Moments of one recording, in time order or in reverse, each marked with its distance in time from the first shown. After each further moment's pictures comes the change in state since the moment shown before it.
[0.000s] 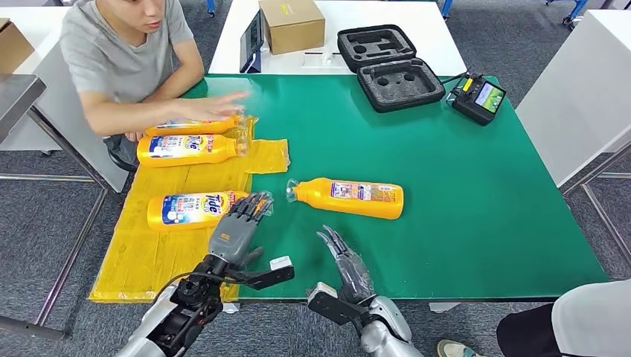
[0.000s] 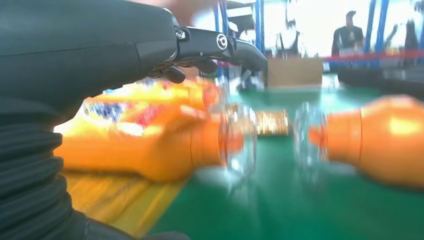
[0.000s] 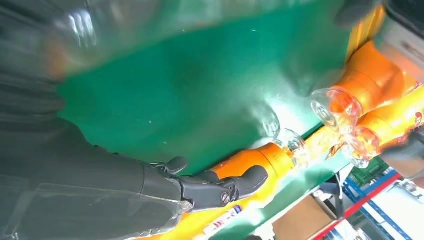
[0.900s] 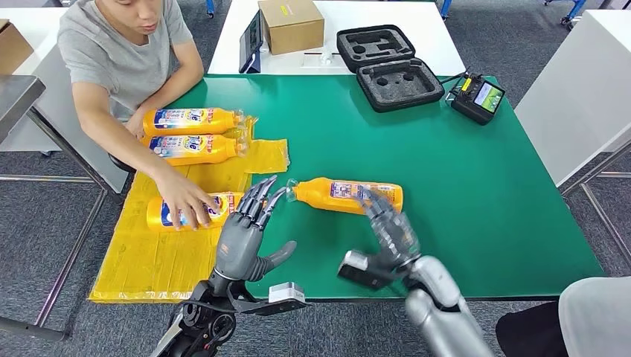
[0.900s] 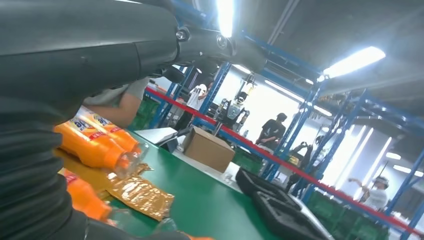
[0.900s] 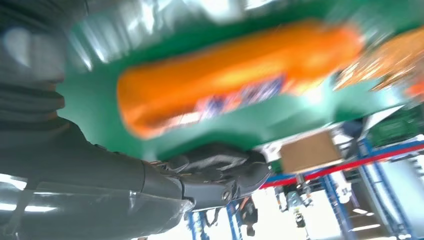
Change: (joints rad) left arm 0.178 -0.063 -0.042 -0.405 0.314 0.126 -0.301; right arm -0.042 -0.222 -0.078 -0.376 0.278 0.133 0.238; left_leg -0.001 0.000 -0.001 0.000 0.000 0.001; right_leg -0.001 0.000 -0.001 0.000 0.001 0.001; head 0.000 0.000
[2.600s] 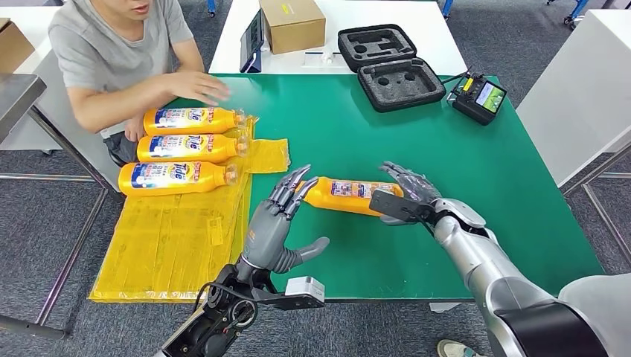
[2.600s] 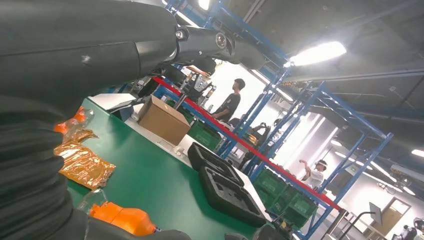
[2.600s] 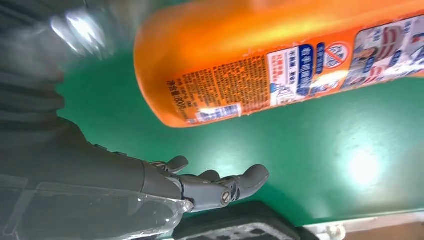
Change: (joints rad) left arm -0.125 -0.042 -0.135 0.089 0.202 -0.046 -0.068; right arm -0.481 -0.029 -0.004 0.638 -0.082 0.322 -0.061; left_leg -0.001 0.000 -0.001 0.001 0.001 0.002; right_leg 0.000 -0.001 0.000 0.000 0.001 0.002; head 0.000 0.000
